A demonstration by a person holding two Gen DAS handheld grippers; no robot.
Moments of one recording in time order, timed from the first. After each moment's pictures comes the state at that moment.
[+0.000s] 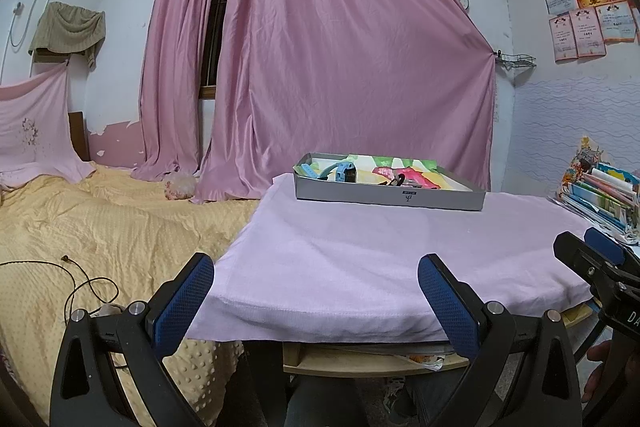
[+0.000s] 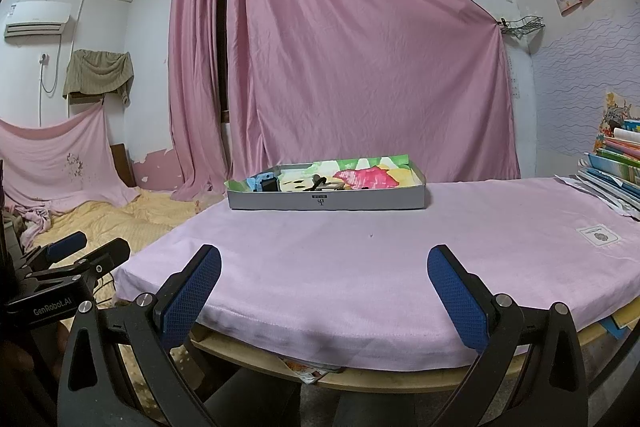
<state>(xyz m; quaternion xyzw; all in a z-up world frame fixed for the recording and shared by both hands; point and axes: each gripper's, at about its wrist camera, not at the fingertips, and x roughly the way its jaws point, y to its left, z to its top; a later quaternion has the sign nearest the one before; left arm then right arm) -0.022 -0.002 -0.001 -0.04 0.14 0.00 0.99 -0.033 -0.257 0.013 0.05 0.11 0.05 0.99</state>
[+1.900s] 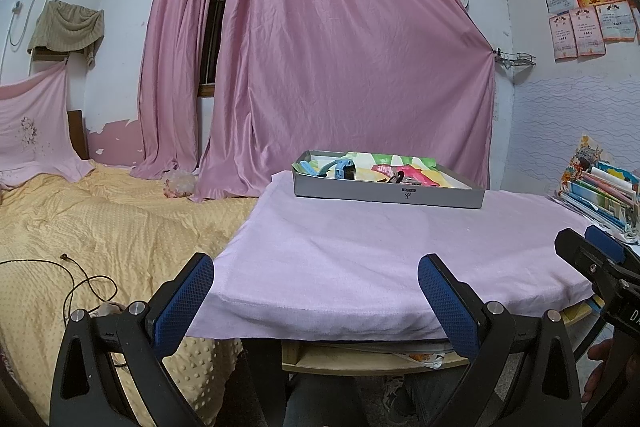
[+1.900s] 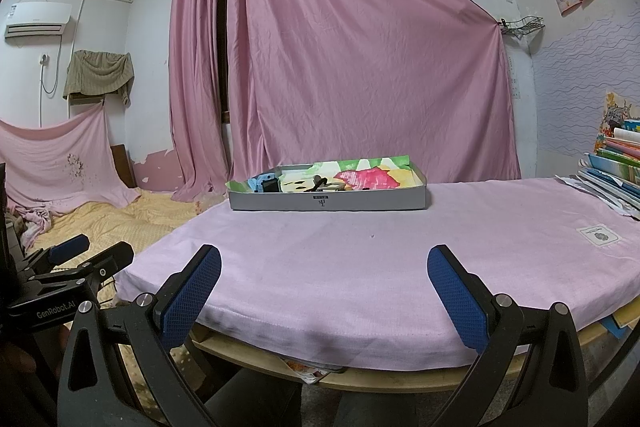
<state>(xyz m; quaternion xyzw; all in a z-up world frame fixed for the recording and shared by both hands) -0.021 -0.002 -0.001 -0.04 0.14 0.00 0.99 -0.032 -0.256 0.016 0.05 0.11 0.06 0.99</state>
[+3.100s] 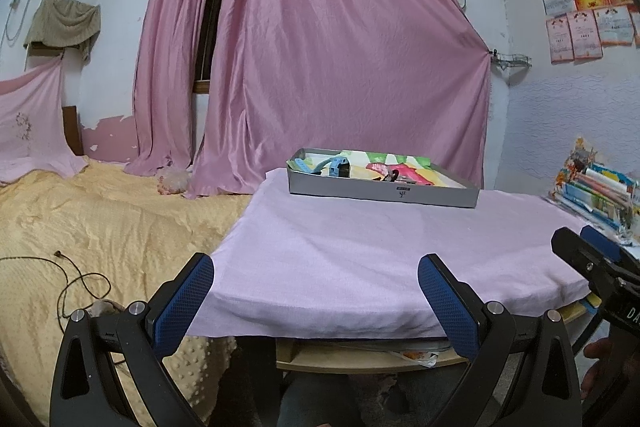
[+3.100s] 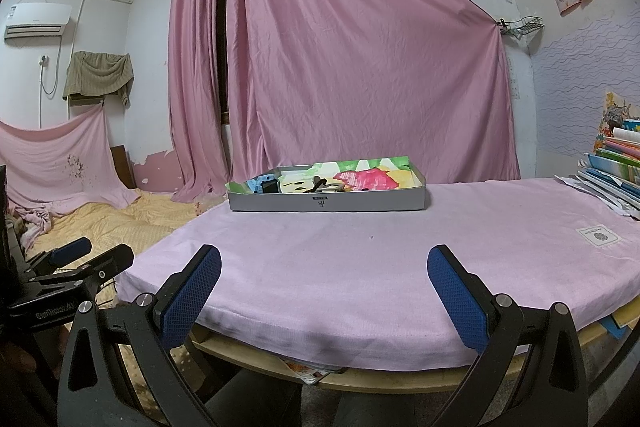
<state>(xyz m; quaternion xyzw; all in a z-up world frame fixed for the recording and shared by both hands) -0.021 0.000 -0.004 -0.05 0.15 -0.01 0.99 -0.033 -0.257 0.016 0.05 0.11 0.05 0.99</state>
